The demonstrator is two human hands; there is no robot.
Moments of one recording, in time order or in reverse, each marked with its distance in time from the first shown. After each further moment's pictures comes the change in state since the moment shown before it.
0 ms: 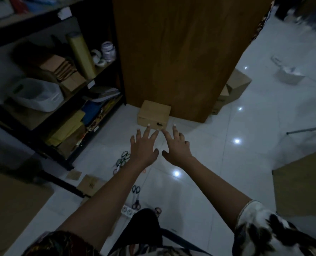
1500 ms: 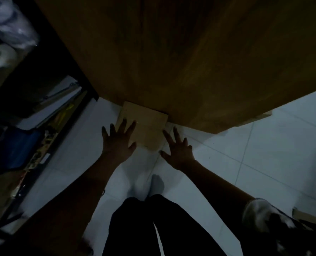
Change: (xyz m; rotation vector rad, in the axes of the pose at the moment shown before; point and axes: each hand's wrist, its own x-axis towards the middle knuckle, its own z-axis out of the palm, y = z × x) left_hand 0.633 -0.108 0.095 0.169 -0.323 -0.122; right_hand 0.595 0.230 0.068 0.091 -0.431 0.099
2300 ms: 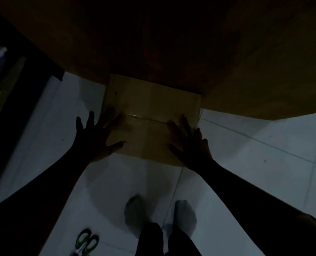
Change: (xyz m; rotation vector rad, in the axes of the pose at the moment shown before) left_hand 0.290 -0.142 0.285 0.030 -0.022 0.172; right_hand 0.314 0.070 0.240 0.130 0.016 0.040
